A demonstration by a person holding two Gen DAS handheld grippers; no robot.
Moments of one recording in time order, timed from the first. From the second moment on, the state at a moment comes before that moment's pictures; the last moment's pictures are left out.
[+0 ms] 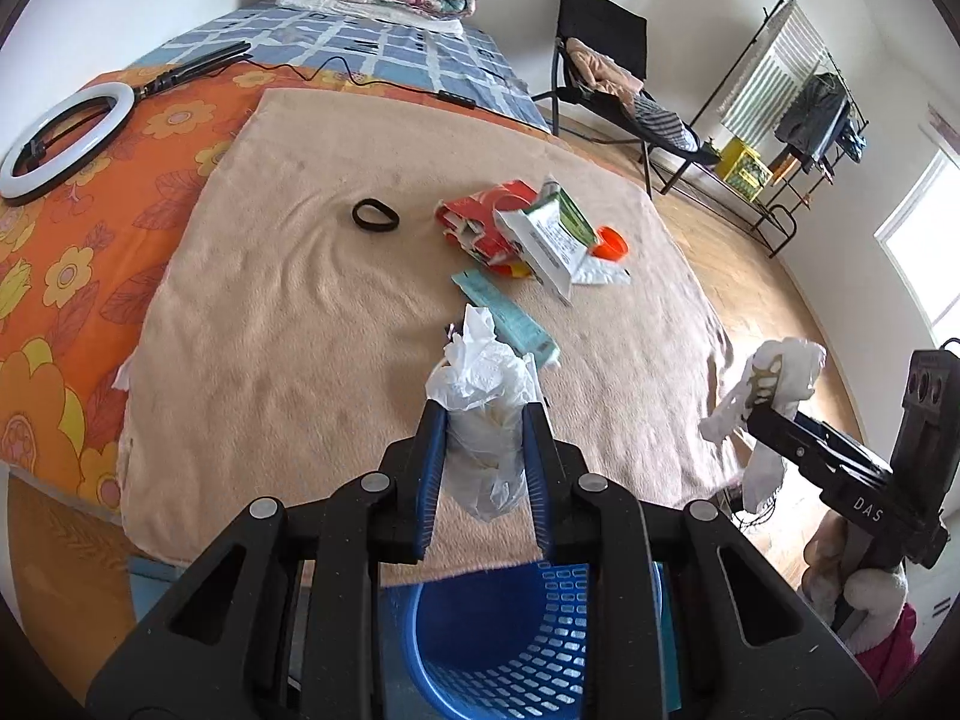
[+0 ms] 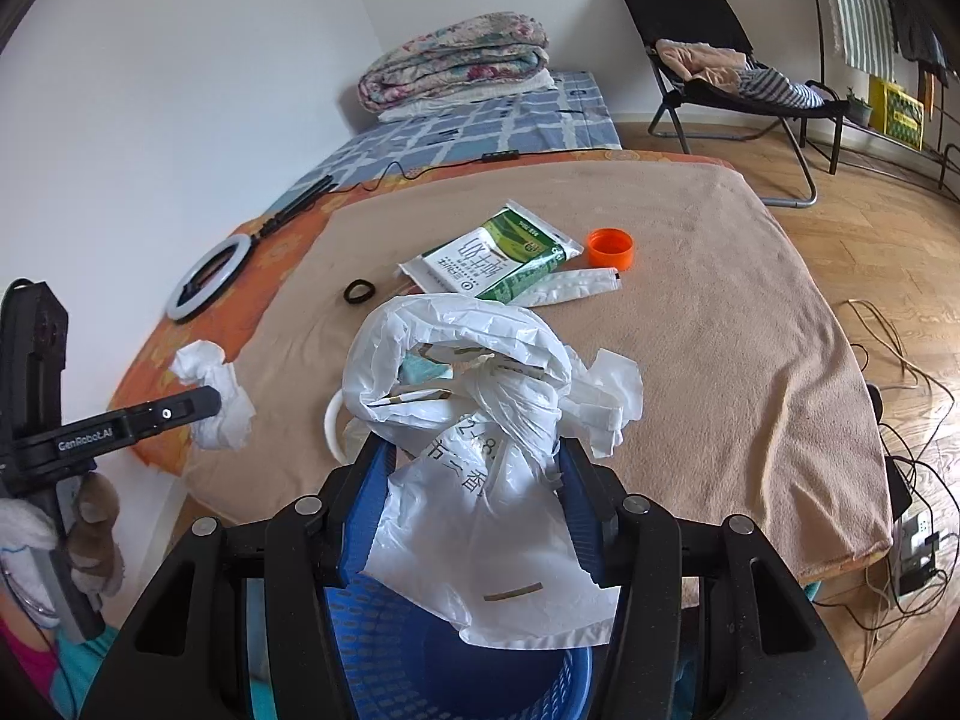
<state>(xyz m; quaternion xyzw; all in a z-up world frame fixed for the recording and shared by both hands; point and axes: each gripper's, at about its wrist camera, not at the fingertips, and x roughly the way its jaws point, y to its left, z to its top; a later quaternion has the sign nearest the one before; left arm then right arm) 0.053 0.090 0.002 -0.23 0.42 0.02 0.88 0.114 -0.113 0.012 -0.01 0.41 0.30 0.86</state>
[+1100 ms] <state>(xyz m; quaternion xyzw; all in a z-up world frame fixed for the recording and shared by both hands) -0.003 0.007 -0.052 -0.15 0.51 -0.05 0.85 0.026 -0.116 -0.049 -0.07 0.47 0.30 0.83</state>
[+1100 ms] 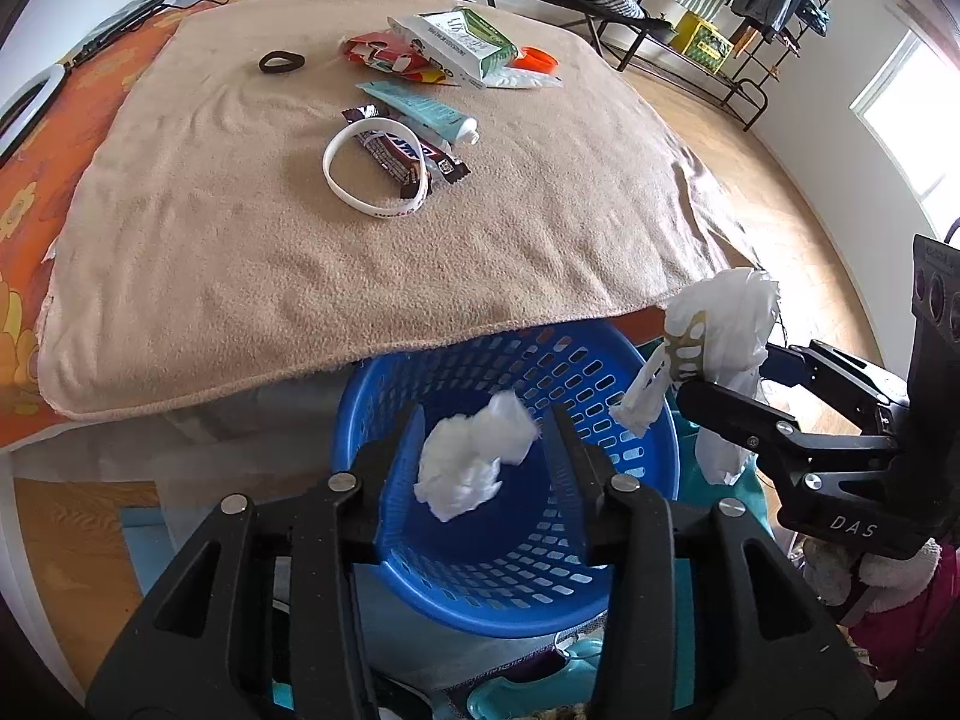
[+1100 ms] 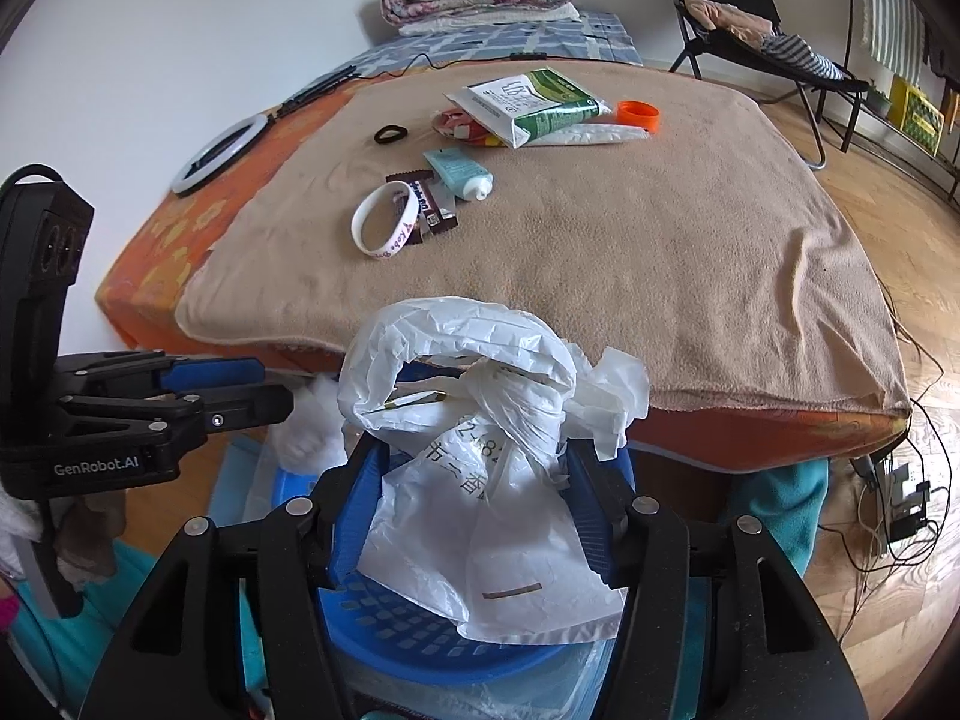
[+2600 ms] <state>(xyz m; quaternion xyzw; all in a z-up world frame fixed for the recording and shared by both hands) 0.058 0.077 -0.040 -0.20 0.47 0.03 0.86 0.077 -0.116 -0.028 -0.06 0.44 0.30 0.85</state>
